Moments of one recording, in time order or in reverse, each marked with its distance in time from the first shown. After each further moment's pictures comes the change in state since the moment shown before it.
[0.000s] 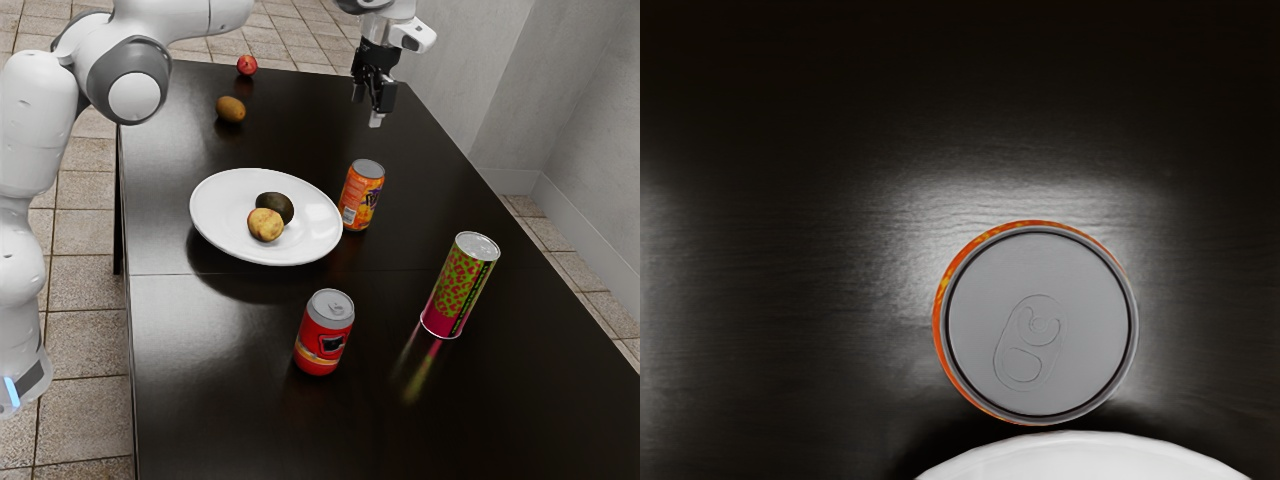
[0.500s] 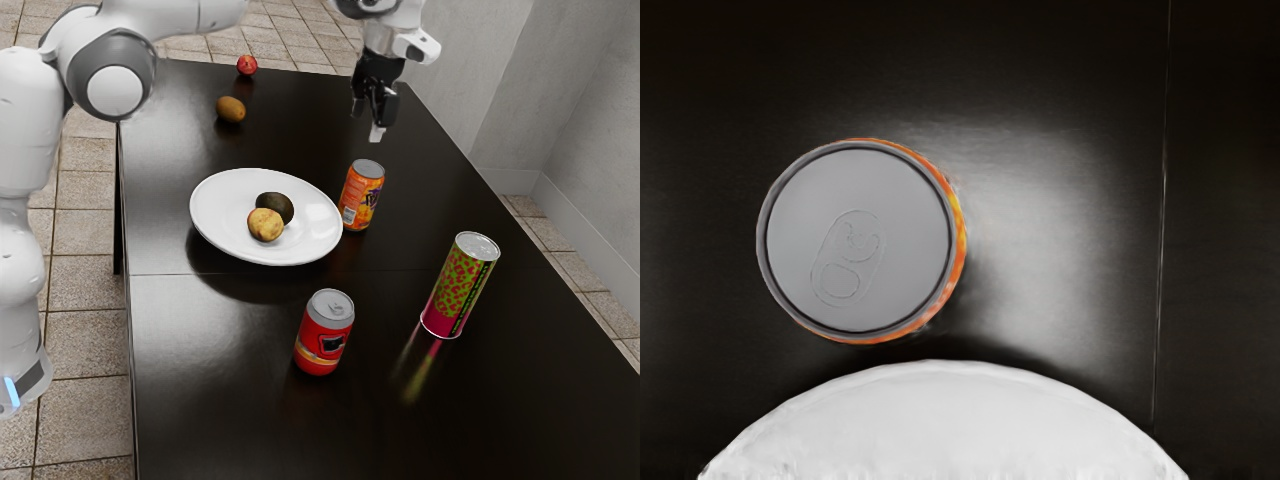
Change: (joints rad) arm -0.011 -0.065 -0.056 -0.084 -0.026 -0.033 -0.066
